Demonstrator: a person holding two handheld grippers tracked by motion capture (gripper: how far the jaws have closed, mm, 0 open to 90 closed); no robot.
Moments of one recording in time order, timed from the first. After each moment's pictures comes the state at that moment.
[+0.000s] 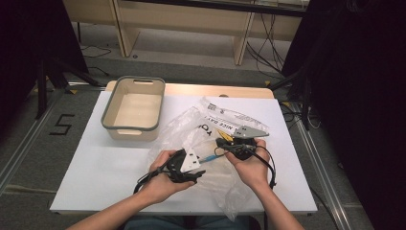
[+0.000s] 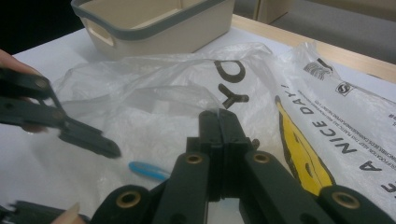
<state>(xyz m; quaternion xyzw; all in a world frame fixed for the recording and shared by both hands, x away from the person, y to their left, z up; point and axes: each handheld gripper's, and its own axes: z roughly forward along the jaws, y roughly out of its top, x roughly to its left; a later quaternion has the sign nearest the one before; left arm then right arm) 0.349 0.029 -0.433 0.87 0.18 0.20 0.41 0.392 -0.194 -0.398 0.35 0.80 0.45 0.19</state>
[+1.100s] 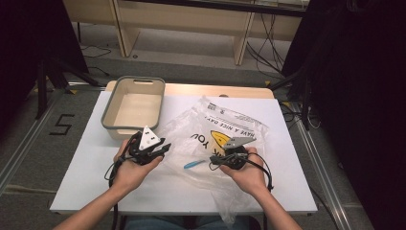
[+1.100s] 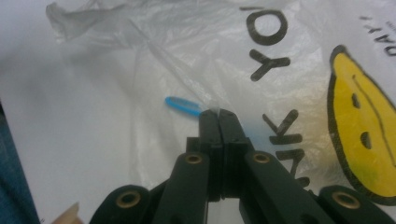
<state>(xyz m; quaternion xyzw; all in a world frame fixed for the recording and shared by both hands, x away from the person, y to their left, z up) 0.377 0.114 -0.423 0.79 0.36 0.25 0.43 0.385 -0.185 -0.428 0.32 0.86 0.38 0.09</state>
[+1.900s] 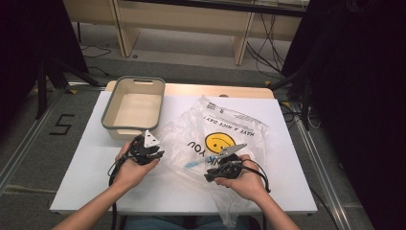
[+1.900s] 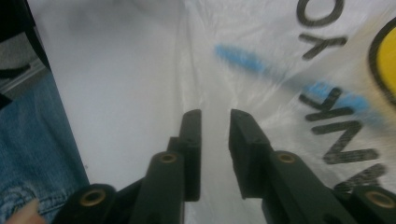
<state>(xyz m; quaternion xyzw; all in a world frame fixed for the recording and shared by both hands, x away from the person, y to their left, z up) 0.396 0.122 -0.460 0.83 0.39 0.21 0.34 0.374 -0.178 -0.446 0.29 0.89 0.34 0.01</state>
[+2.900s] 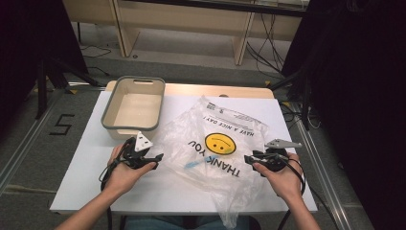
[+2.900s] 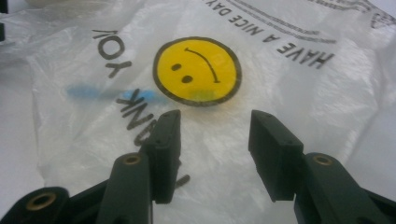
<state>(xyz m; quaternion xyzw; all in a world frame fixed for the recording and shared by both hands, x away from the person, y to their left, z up) 0.381 0.138 -0.455 0.81 0.39 0.23 0.37 0.376 -0.288 -0.424 0.45 0.79 0.38 0.16</state>
